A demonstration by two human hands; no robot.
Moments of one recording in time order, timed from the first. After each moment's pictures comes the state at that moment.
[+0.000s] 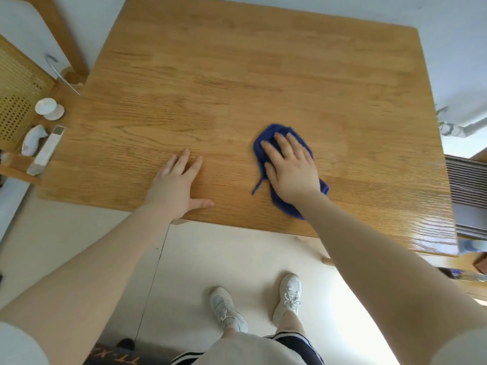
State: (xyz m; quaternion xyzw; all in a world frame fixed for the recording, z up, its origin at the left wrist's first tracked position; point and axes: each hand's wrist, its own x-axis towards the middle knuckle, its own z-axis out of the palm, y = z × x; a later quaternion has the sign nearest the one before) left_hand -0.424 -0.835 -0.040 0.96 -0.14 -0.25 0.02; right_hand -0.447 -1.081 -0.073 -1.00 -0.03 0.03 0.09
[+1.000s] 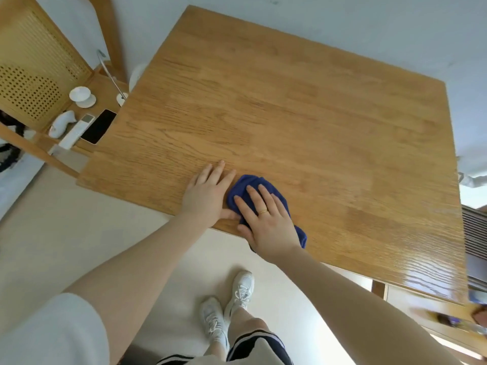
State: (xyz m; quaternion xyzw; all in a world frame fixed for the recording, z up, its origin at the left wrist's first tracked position) left_hand -0.427 -0.830 -0.049 0.97 -0.14 -0.19 0.07; right_hand -0.492 -0.988 -0.075 -0.98 -0.18 0.07 0.04
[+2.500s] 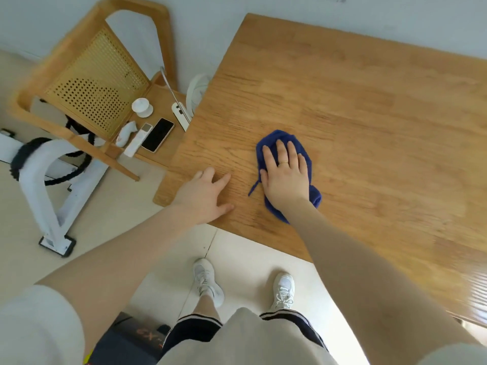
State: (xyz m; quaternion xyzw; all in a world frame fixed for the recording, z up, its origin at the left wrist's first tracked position) left_hand -0.378 -0.699 -0.026 0.96 -0.13 -0.23 0.00; right_hand -0.355 -0.887 -0.069 -0.99 -0.07 0.08 0.06
